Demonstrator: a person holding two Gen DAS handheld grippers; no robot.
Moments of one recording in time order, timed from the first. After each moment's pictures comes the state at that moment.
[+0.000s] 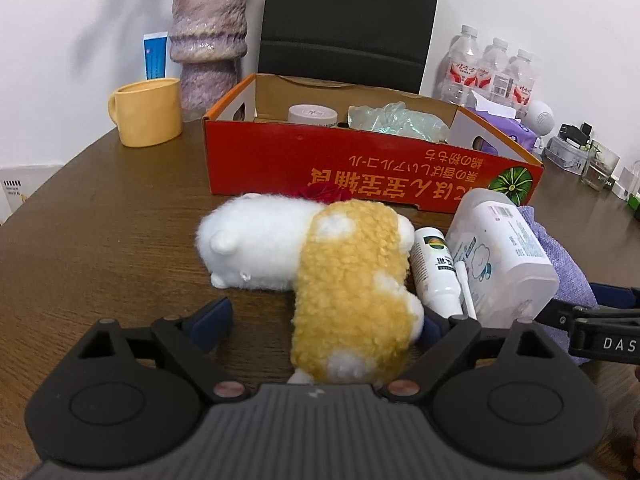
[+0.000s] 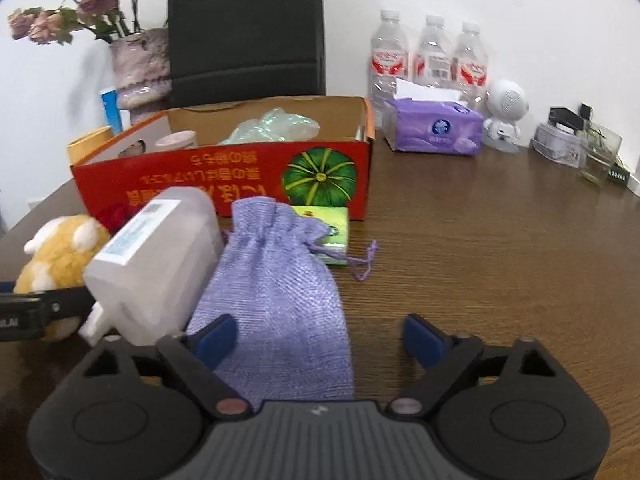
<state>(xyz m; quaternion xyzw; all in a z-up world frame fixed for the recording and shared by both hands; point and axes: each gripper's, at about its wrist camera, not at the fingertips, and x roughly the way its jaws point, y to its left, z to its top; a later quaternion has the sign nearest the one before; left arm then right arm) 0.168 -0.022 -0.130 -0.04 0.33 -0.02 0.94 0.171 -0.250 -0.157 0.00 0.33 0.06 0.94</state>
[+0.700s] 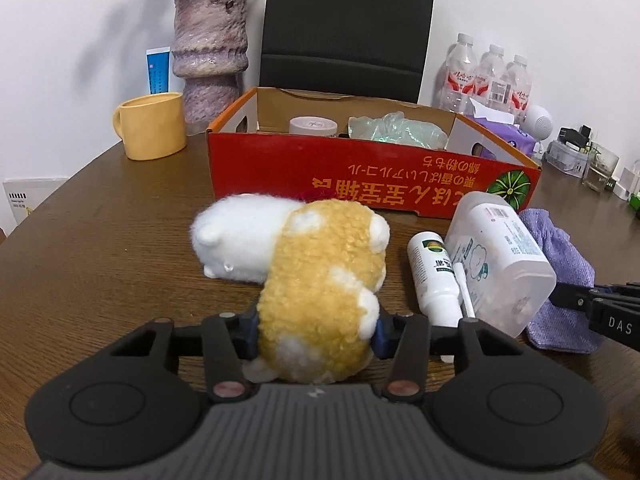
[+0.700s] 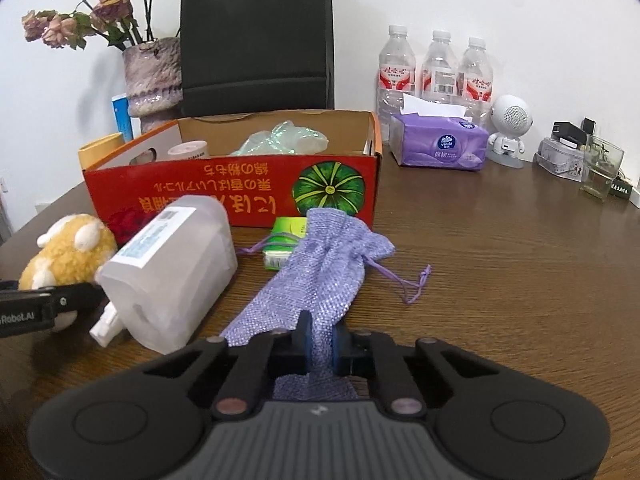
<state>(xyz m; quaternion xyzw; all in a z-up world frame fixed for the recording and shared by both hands) 0.160 -0.022 -0.129 -0.03 0.31 -0.02 0.95 0.163 -0.251 -0.151 0.01 0.31 0.07 0.95</state>
